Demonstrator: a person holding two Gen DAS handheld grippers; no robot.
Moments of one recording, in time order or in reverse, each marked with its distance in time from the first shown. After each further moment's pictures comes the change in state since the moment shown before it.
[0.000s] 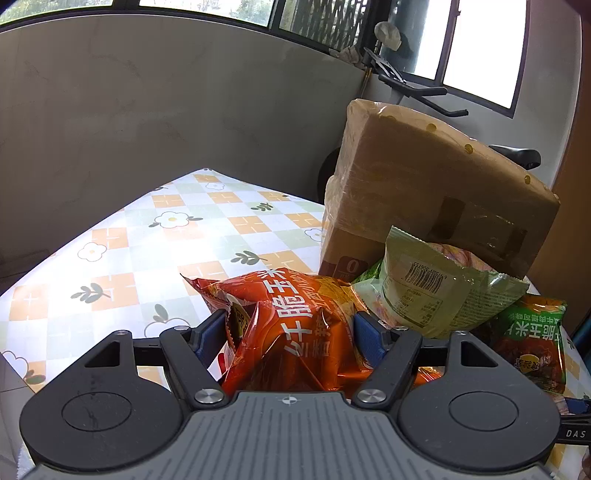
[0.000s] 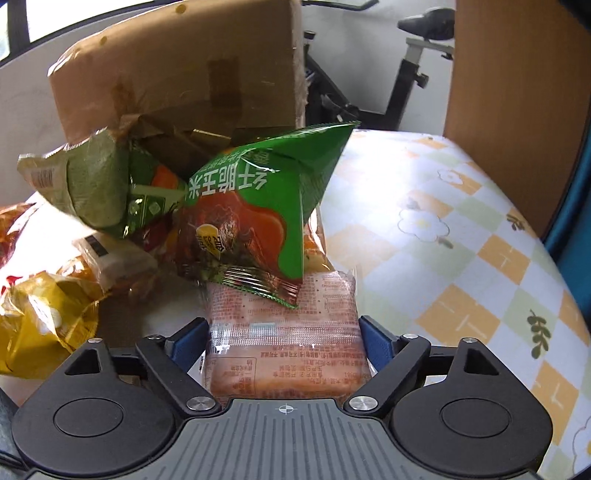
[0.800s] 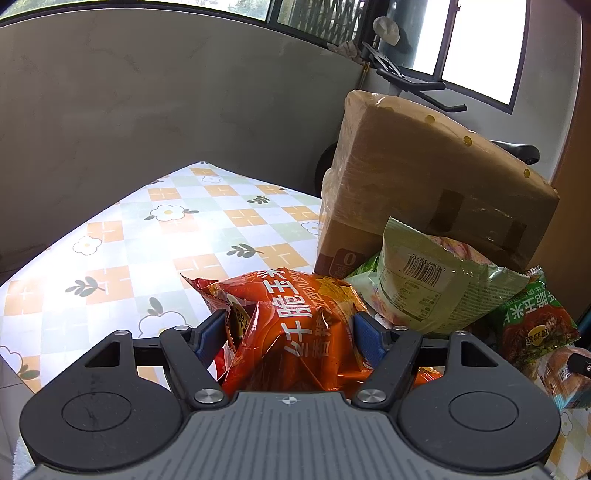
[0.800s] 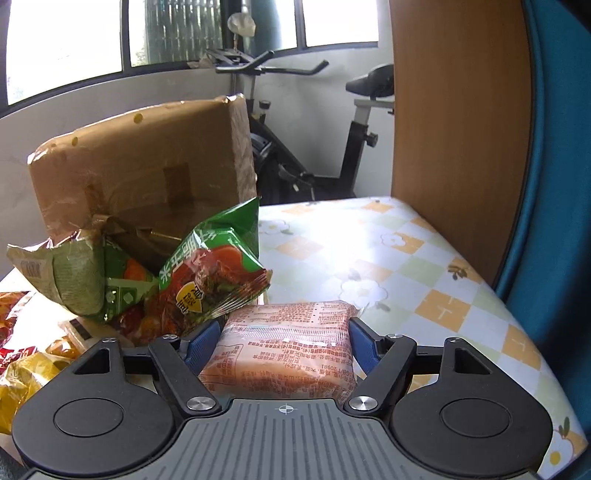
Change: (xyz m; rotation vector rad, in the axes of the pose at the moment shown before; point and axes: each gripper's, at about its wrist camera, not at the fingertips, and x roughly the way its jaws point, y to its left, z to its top) left arm 0.000 -0.001 -0.004 0.004 0.015 -0.013; right arm -0.049 -0.028 0.011 0.109 -0.248 -0.095
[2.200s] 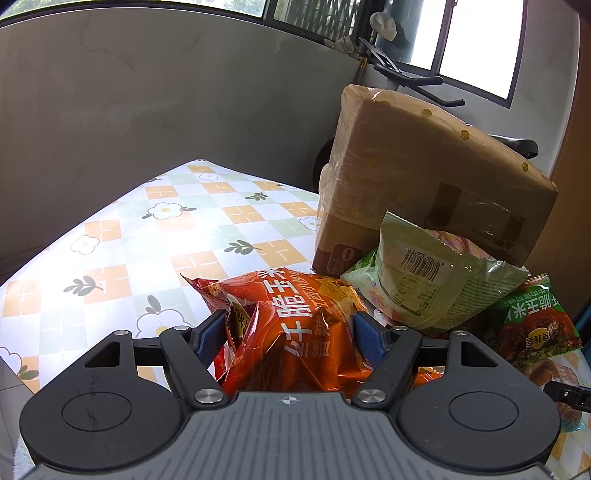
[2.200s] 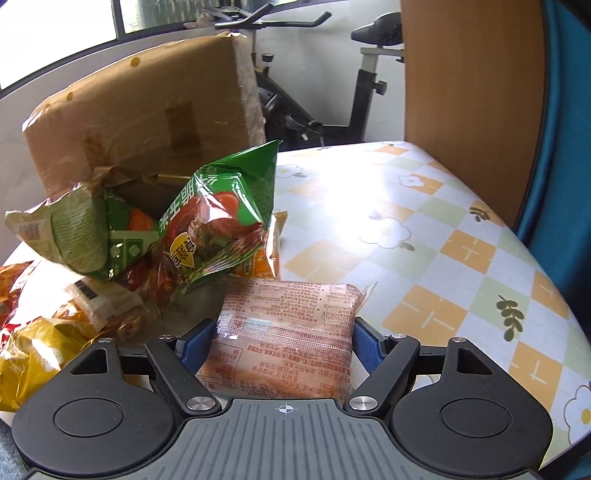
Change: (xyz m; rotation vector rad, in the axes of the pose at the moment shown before) left arm 0.002 -0.001 0.000 0.011 0.014 -0.001; right arm 0.025 0.000 -0.018 0.075 0.175 0.029
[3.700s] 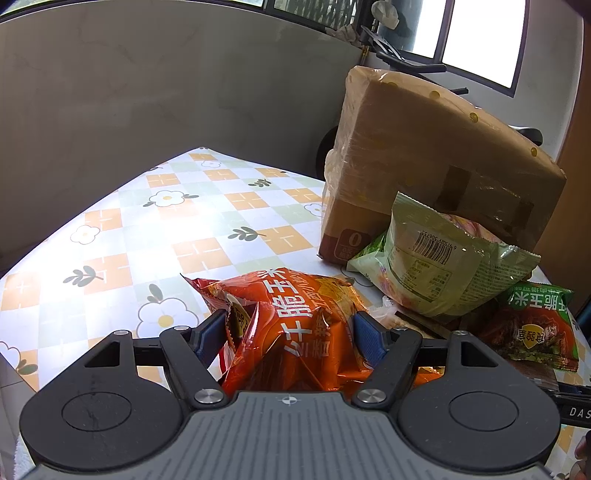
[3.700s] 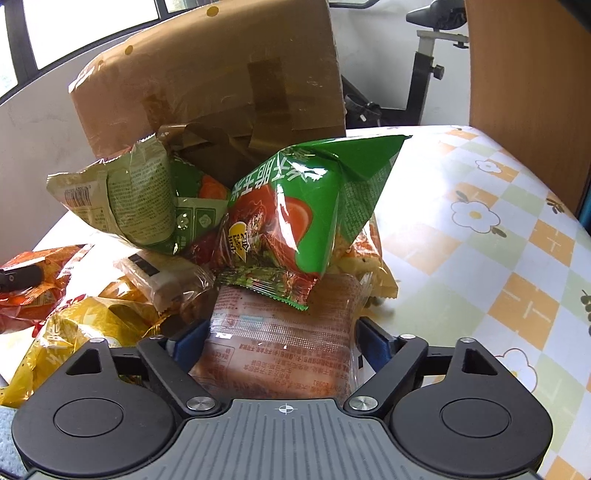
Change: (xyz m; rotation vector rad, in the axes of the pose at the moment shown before) left arm 0.011 0.001 -0.003 0.008 0.038 0.015; right arm 0.023 0.054 -0.007 -0.074 0.063 0.141
